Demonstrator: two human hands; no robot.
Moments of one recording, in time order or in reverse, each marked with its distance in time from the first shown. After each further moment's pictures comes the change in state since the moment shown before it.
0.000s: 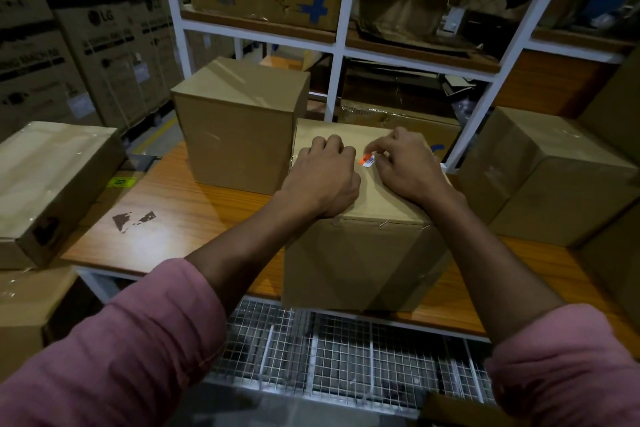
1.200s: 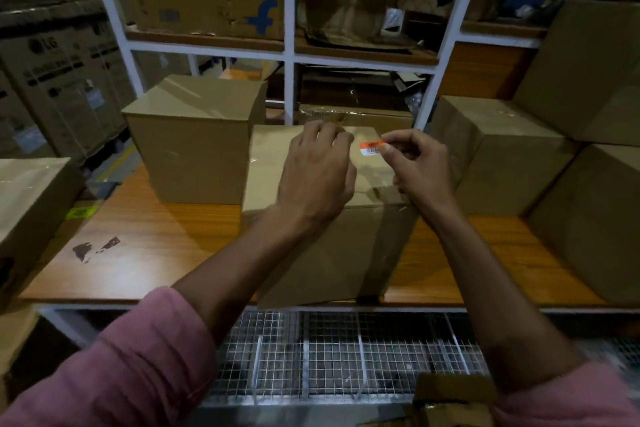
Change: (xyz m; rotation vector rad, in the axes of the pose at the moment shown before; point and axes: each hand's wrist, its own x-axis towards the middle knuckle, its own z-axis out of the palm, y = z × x) left_hand -0.011 0.059 -0.006 -0.048 0.405 0.200; right_hand -0.081 0.019 -0.045 0.675 0.409 0.229
